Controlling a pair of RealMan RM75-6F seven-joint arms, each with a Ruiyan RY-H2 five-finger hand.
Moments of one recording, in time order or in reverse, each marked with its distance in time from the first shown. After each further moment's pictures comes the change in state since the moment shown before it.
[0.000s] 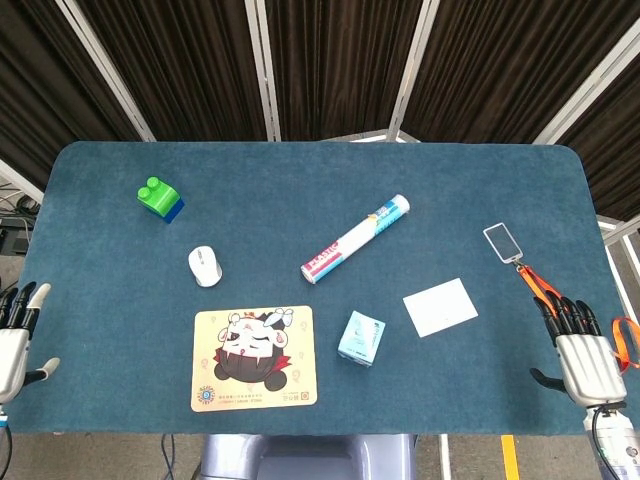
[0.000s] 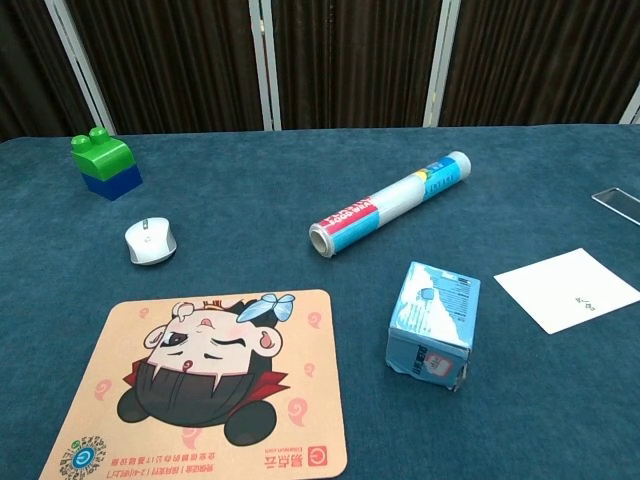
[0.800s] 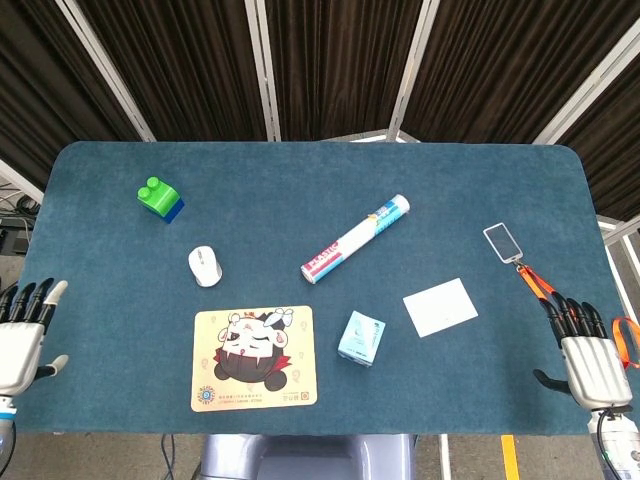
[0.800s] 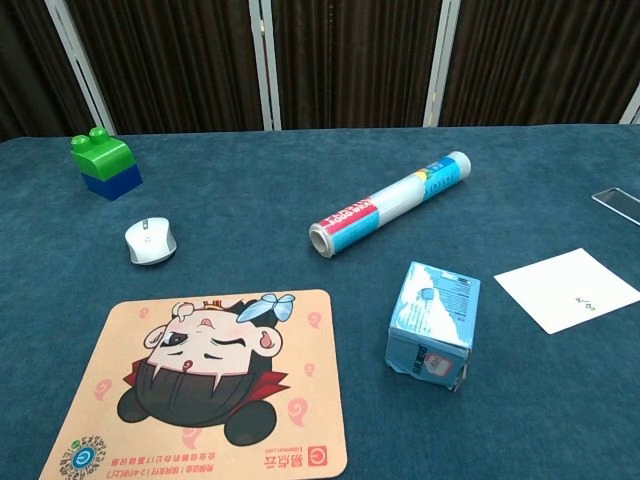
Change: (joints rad) left arm -0.058 0.038 0.001 -0.012 0.018 -0.099 0.018; right arm -0.012 0.003 -0.002 -0.002 0.001 0.020 0.011
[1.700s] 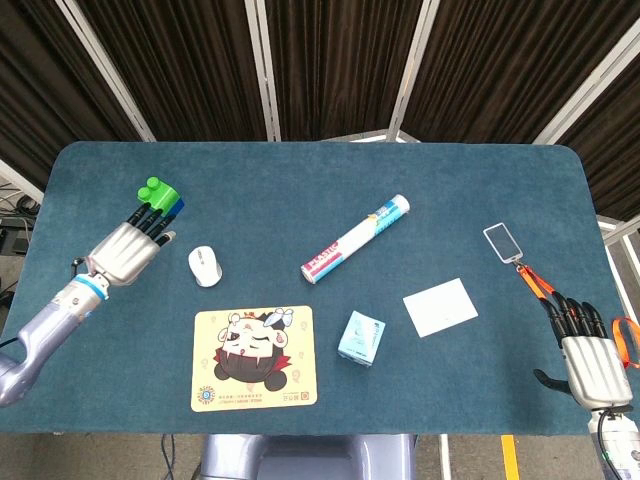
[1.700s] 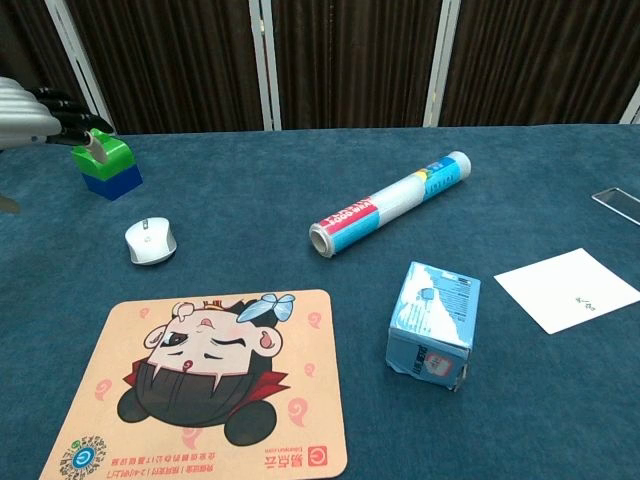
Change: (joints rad) left arm -0.577 -0.126 -0.097 0.429 0.110 -0.631 0.013; right arm -0.001 0.001 0.000 0.003 0.000 -0.001 0.012
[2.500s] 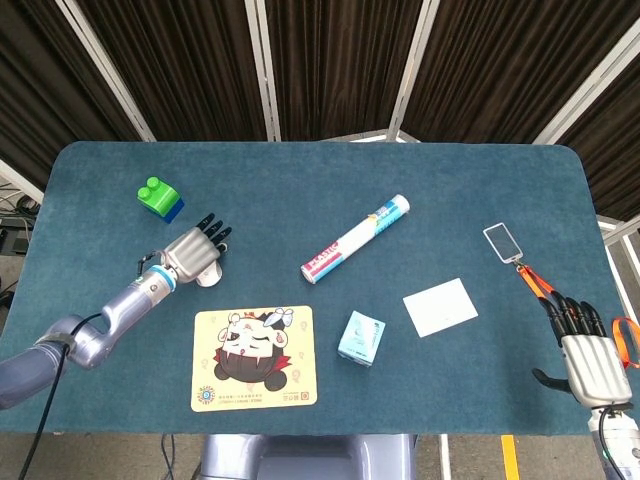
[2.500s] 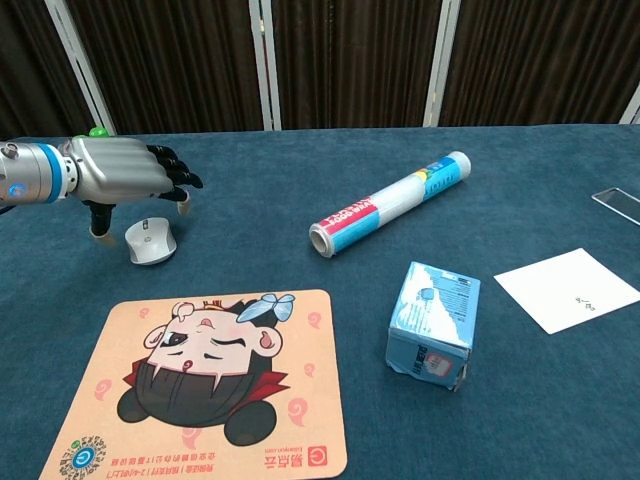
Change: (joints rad) left arm -0.202 -0.291 0.024 0.256 -0.055 -0.200 0.095; right arm 0.009 0.007 0.002 0.001 0.007 -0.021 0.026
